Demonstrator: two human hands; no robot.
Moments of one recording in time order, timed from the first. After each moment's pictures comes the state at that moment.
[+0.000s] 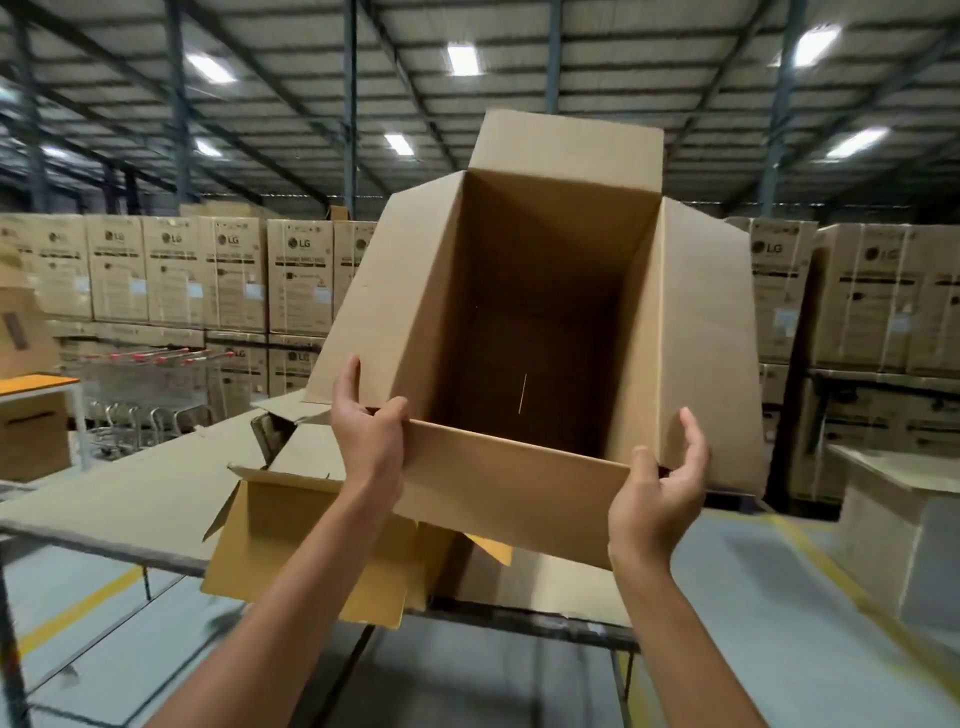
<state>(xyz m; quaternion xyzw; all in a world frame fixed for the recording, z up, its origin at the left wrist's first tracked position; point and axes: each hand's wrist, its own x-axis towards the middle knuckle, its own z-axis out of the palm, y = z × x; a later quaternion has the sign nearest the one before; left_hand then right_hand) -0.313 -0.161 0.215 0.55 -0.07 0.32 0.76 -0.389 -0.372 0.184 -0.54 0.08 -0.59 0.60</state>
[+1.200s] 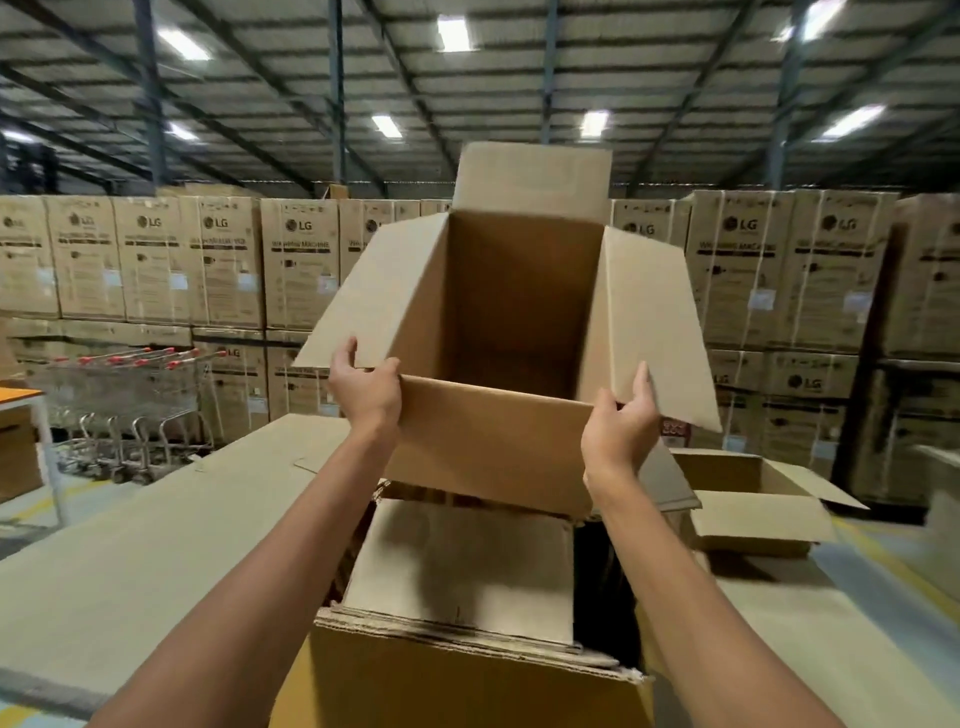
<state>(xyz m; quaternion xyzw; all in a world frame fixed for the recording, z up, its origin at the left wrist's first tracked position) 0.164 0.061 0.234 0.58 0.02 0.34 0.74 0.077 -0.143 0.214 -0.62 0.15 -0.50 0.58</state>
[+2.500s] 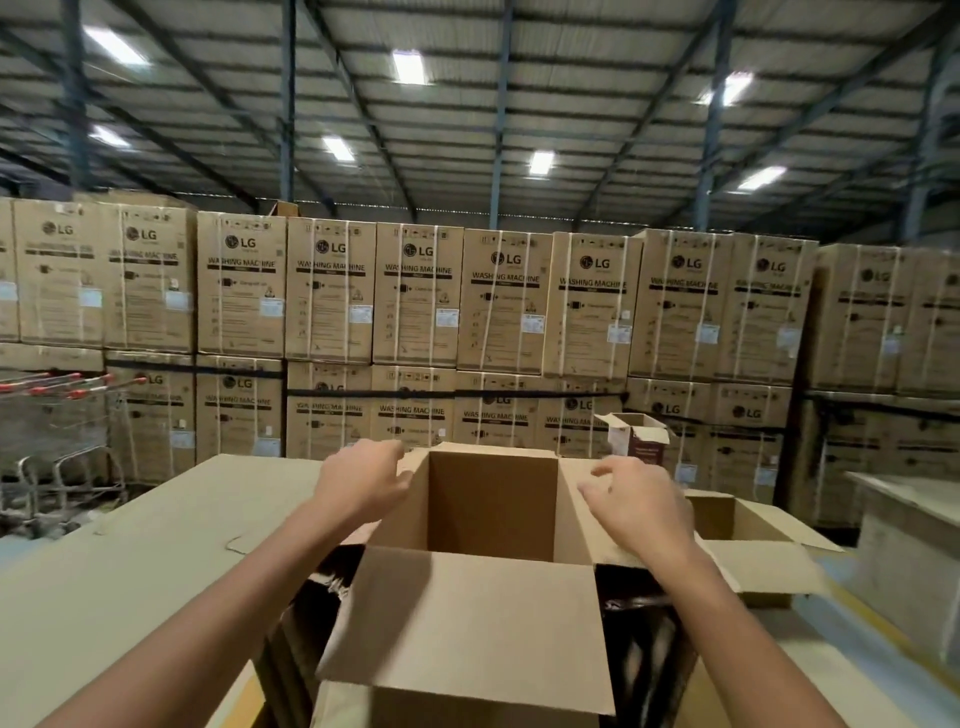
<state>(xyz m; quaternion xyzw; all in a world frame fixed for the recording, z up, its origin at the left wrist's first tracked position) 0.255 0.071 0.208 0.95 -0.16 0.24 0.10 0.135 -0.189 0.206 -0.92 0.22 -0.29 0.14</state>
